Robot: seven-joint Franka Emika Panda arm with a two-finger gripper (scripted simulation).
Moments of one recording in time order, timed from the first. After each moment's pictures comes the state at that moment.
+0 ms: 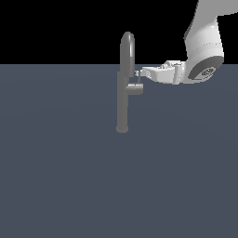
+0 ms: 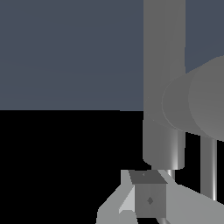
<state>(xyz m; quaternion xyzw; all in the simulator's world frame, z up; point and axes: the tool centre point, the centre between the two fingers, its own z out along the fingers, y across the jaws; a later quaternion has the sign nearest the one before) 0.110 -0.075 0.251 -0.52 0.49 0.51 0.48</state>
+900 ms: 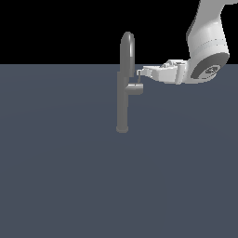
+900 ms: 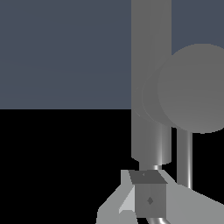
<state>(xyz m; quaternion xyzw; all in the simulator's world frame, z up) 0.095 -0.075 0.255 -0.51 0.49 0.51 0.49</state>
